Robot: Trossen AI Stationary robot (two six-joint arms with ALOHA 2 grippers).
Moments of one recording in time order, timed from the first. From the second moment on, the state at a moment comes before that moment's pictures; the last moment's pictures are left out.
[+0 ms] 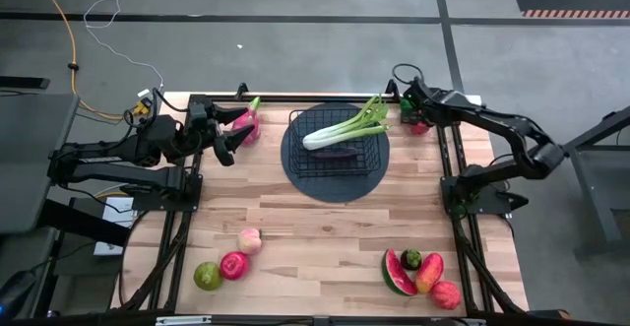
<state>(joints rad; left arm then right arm) 0.19 0.63 0.68 0.02 -0.37 -0.23 -0.88 1.32 0.83 -0.80 0.43 0.74</state>
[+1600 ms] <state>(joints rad) 0.19 0.63 0.68 0.02 -0.37 -0.20 -0.88 1.27 0.71 -0.60 0.47 0.82</state>
